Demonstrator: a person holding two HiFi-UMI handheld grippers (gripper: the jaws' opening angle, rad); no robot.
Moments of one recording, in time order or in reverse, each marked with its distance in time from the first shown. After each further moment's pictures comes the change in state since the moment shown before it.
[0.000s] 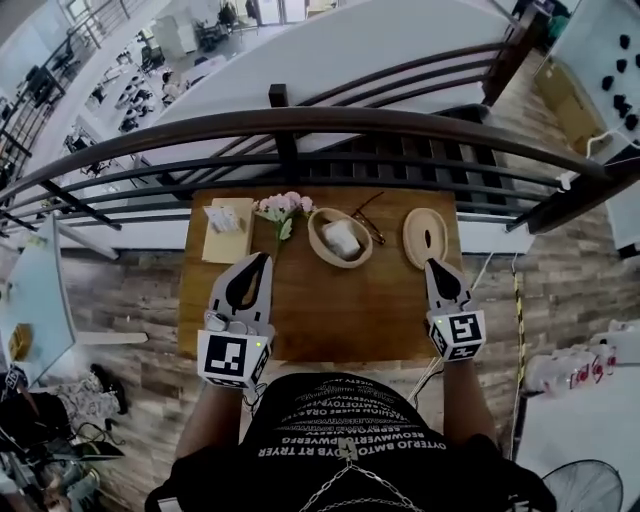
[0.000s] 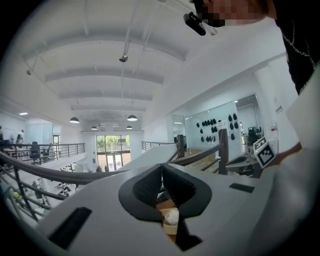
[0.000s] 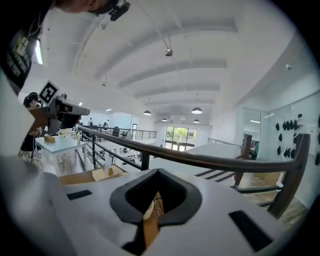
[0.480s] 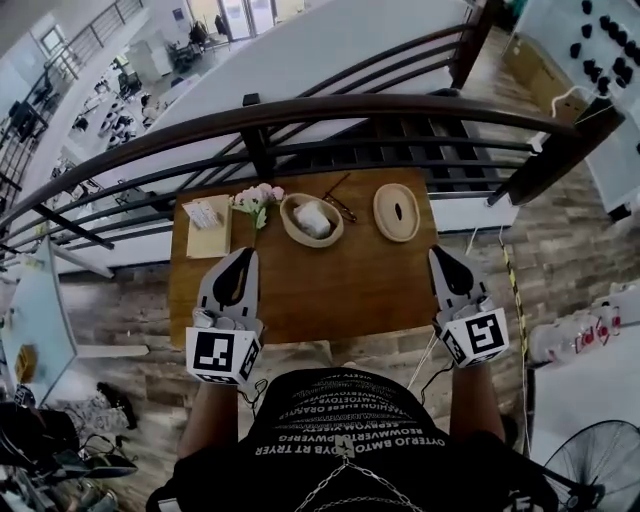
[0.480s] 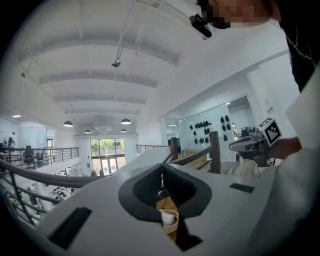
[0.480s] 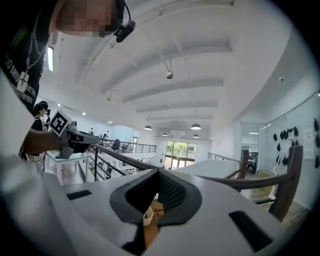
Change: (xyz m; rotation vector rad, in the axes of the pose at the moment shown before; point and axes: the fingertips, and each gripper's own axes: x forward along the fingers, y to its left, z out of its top) left arm -0.041 -0.073 0.019 0.033 -0.040 -0.053; right arm -0.138 -0.004 0.070 -0.030 -0.192 0.010
